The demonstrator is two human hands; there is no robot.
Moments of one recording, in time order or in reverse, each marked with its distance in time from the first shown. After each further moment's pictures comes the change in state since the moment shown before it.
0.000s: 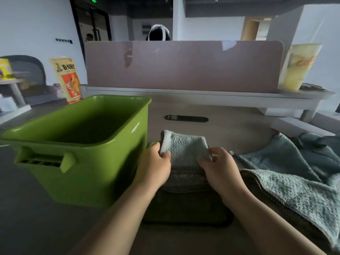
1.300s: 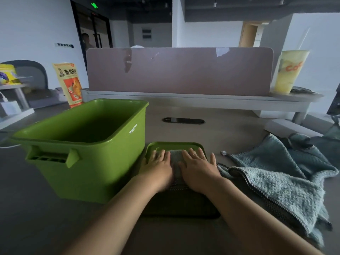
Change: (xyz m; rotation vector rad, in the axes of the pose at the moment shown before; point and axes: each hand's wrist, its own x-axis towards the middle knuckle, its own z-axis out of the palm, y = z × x) left_hand 0.009 -0.008 0.019 0.860 -0.522 0.092; right_hand 0.023 0.011 0.021 -0.852 -0.343 -0.328
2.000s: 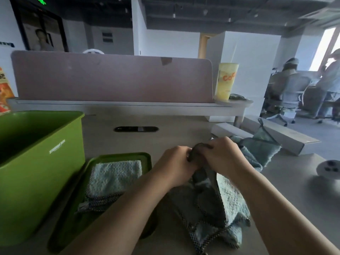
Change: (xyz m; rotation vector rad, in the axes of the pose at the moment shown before) left_hand -0.014 0.162 -0.046 -0.597 0.214 0.519; right_hand -0.066 0.129 -0.109 0.401 0.439 0.316
